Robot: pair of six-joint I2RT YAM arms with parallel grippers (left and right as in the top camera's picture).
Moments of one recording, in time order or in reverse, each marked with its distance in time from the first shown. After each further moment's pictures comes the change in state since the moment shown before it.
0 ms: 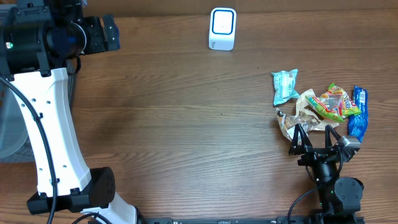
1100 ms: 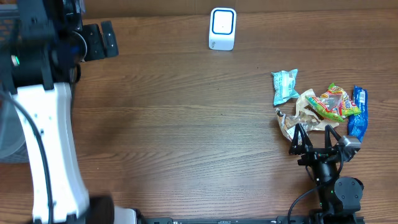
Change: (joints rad) left arm 0.000 -0.135 -0.246 0.159 -0.065 0.002; right arm 0.000 0.000 0.000 -0.003 0.002 0.010
